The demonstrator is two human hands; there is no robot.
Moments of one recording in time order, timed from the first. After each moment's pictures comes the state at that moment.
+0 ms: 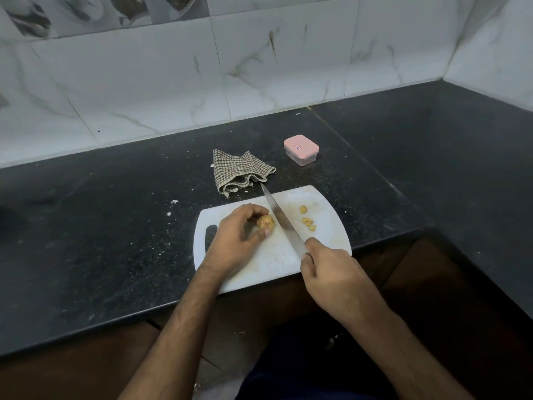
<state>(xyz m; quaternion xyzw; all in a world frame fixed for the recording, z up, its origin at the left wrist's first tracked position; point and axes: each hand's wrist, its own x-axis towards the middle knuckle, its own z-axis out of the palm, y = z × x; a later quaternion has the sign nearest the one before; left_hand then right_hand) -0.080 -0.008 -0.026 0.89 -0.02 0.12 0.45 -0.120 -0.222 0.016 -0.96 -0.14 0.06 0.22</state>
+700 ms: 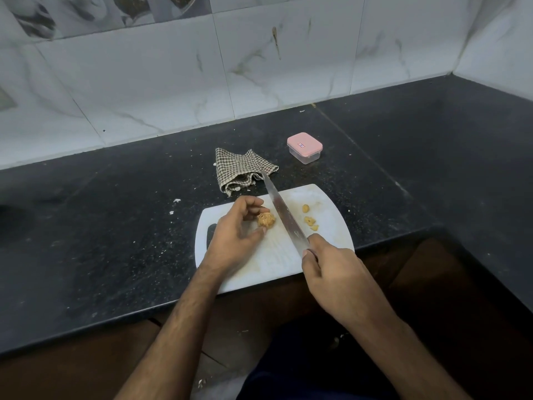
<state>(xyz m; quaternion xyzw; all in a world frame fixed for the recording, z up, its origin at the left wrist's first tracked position) -0.084 -0.011 -0.021 0.85 -0.01 0.12 0.51 -0.121 -0.225 0.018 -0.95 -0.14 0.04 0.26</state>
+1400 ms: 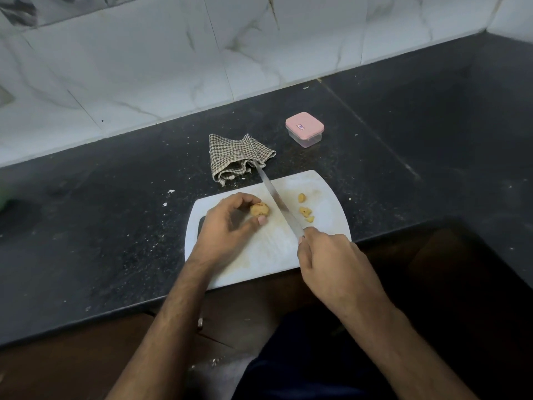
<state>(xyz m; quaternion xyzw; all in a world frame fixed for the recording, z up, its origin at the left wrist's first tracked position) -0.082 -0.015 -0.020 0.88 0.02 0.12 0.45 -0.103 -0.232 0.012 -0.96 -0.16 0.05 0.23</state>
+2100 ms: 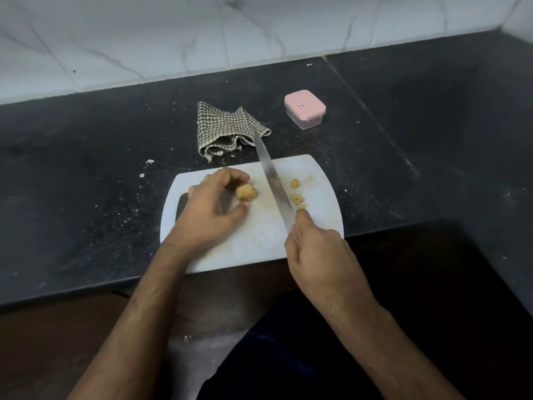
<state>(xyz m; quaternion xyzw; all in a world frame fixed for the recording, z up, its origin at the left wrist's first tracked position) -0.073 -0.017 -0.029 0.91 0.01 0.14 0.39 -0.092 -0.235 0.002 -0.95 -0.18 0.06 0.24</state>
